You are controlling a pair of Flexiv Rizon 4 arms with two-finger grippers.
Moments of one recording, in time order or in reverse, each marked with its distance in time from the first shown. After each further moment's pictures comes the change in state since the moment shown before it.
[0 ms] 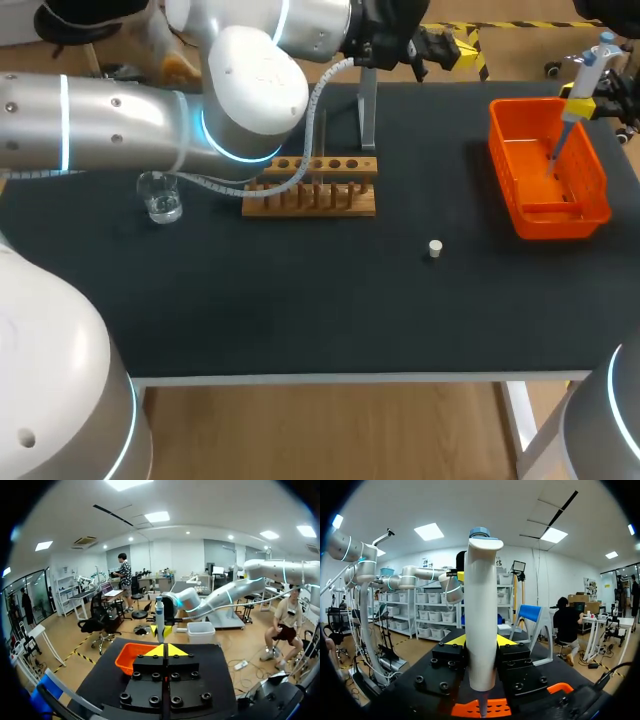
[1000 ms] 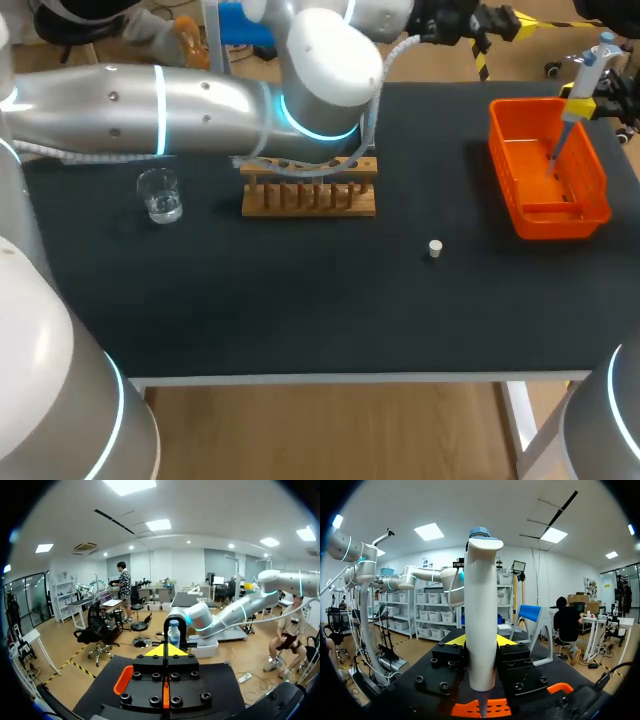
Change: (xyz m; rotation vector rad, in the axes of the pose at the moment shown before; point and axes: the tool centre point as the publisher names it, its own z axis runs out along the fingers) left arm -0.037 -0.043 0.091 0.100 0.016 -0.021; right arm 0.000 0.000 0.000 0.000 0.000 0.000
